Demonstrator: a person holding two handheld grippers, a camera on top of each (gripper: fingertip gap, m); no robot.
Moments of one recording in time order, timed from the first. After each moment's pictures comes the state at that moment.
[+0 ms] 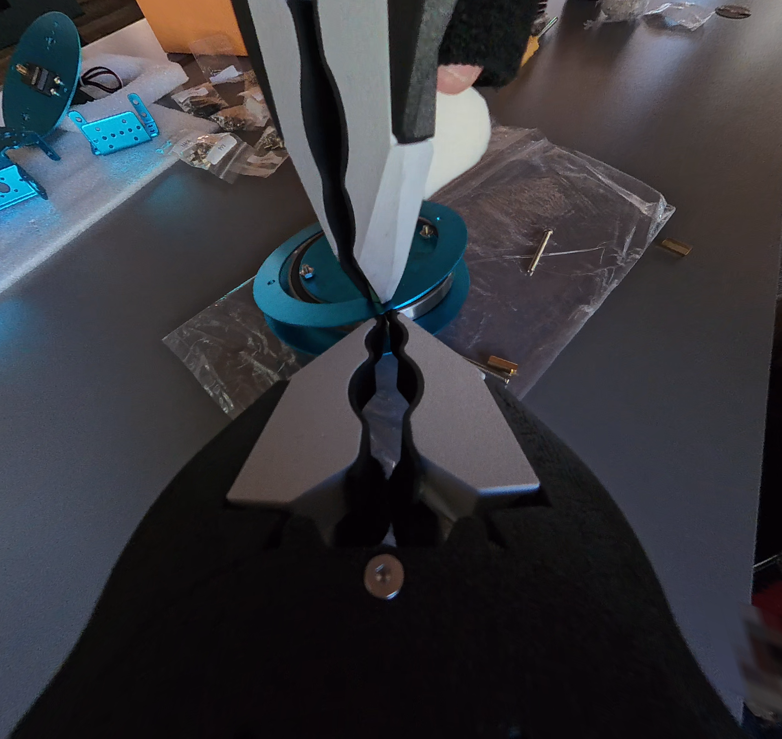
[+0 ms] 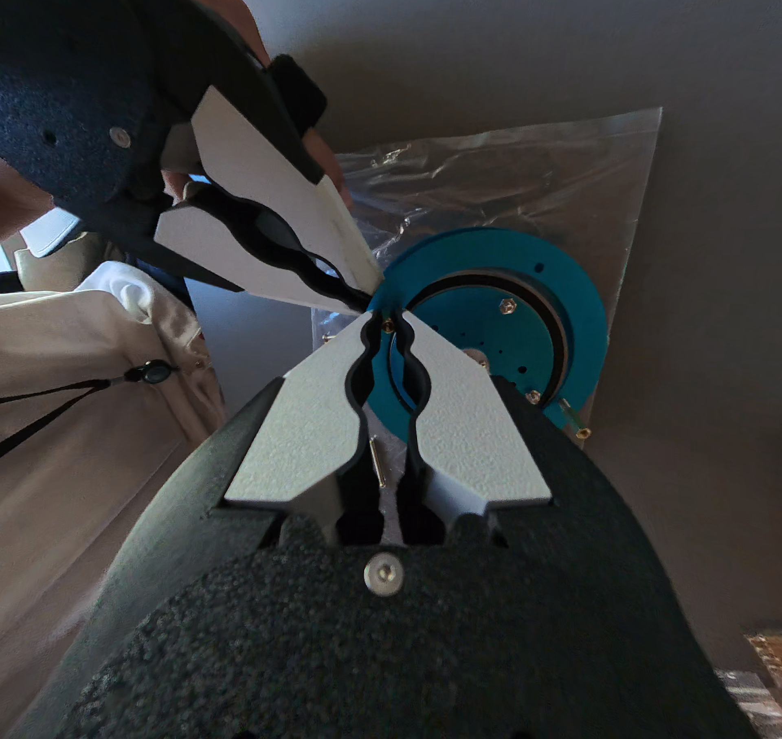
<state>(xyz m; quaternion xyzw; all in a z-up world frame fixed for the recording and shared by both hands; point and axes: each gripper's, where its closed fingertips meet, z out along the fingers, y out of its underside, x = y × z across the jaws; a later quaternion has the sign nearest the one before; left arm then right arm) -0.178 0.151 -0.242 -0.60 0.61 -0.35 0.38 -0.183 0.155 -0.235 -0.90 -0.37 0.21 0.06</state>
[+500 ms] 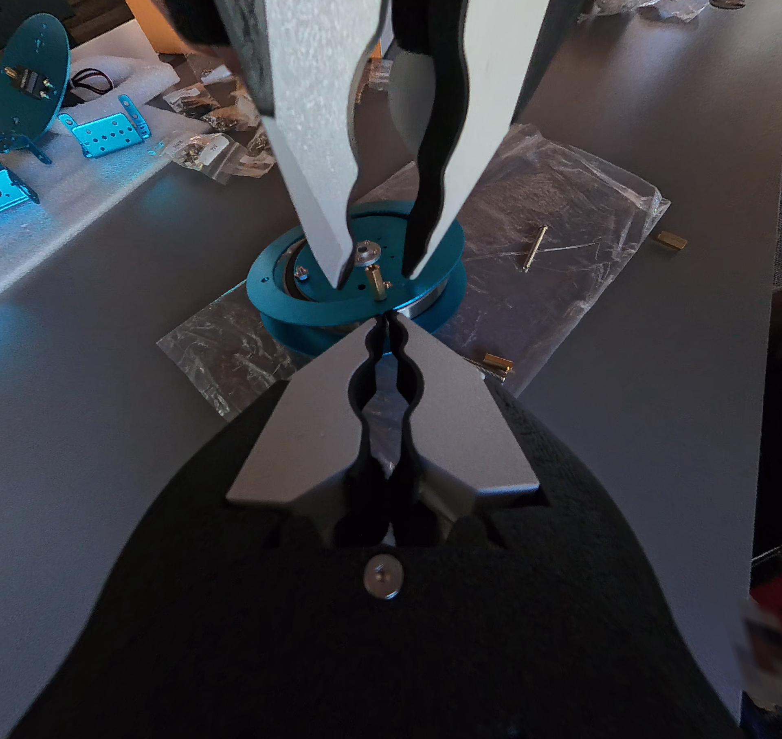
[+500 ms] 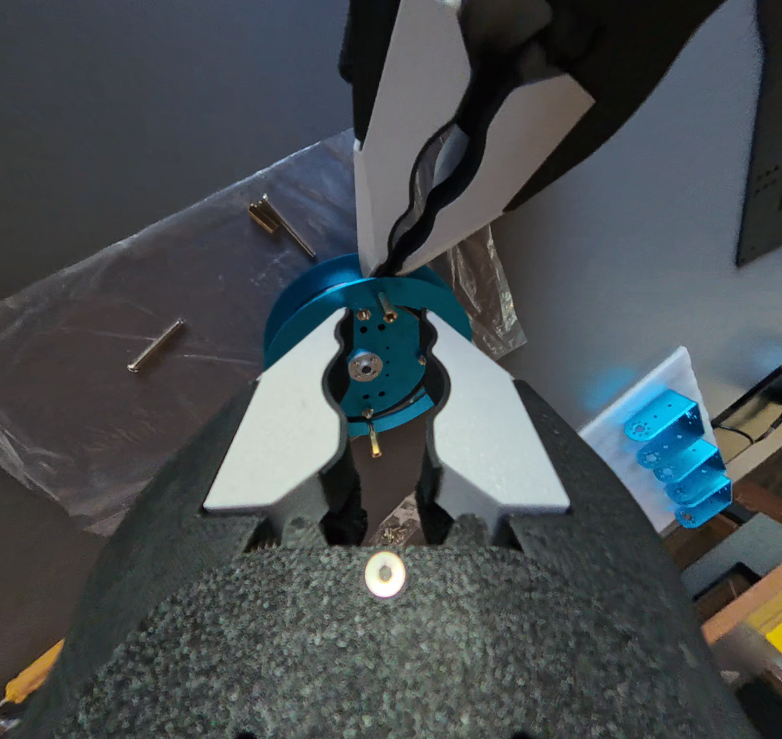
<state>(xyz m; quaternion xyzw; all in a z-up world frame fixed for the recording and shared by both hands) -0.177 0.148 -0.243 -0.60 0.62 -0.34 0.38 -0.176 0.157 -0.229 -0.54 -0.82 -0.01 0.16</state>
